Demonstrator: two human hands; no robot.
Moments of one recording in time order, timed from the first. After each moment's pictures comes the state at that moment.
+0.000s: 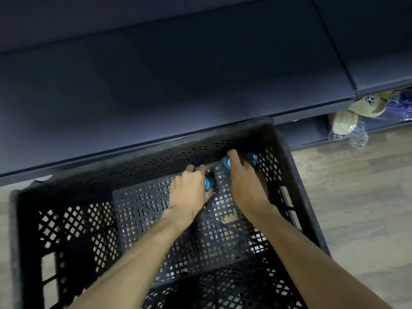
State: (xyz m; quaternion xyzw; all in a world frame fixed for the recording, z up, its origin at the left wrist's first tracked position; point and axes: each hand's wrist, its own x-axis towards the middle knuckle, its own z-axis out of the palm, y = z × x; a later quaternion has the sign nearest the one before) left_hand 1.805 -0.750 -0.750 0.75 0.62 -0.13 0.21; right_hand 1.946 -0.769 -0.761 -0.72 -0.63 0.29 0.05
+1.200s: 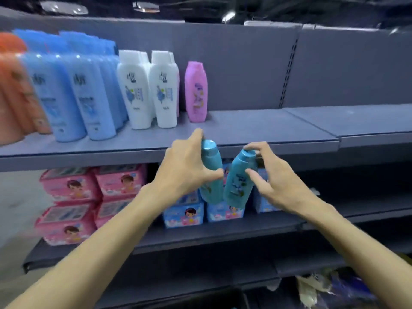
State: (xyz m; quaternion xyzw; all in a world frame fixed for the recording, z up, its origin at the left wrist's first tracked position) left_hand 1.762 -0.746 -0.019 0.79 0.51 0.34 0.05; right_hand 1.983 -0.768 -0.055 -0.50 -0.79 0.08 0.36
